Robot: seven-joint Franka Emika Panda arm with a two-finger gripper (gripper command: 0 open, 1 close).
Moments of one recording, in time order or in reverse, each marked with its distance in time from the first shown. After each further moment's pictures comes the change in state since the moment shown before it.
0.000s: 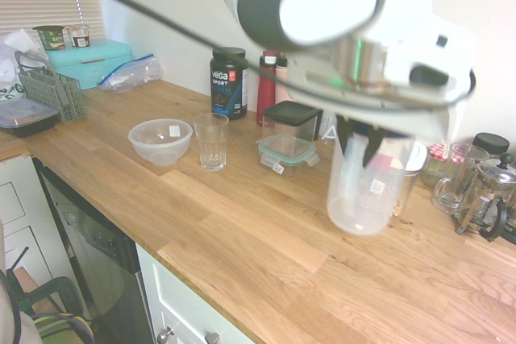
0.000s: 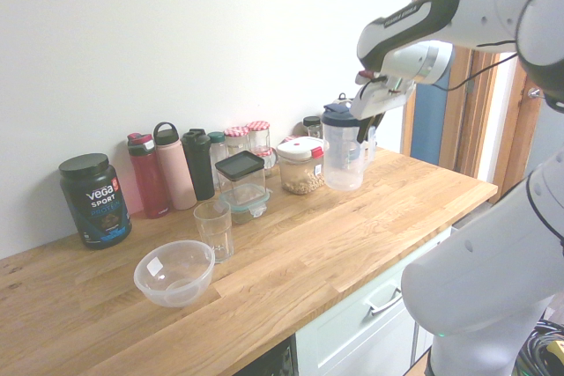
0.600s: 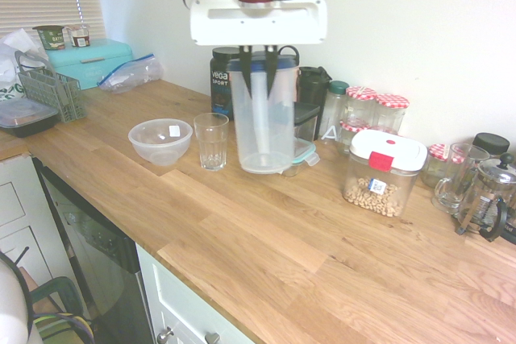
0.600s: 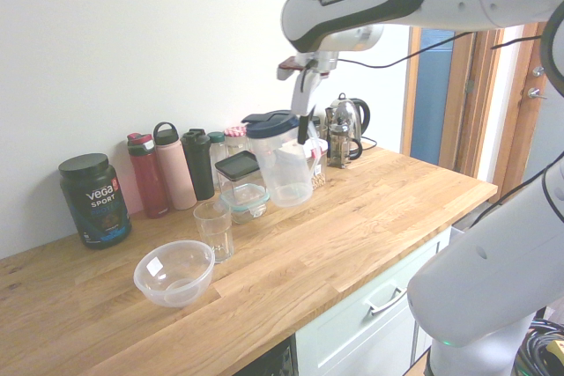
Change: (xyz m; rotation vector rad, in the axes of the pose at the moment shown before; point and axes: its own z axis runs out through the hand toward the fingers) arm -0.057 -0.197 0.024 -0.123 -0.217 -0.521
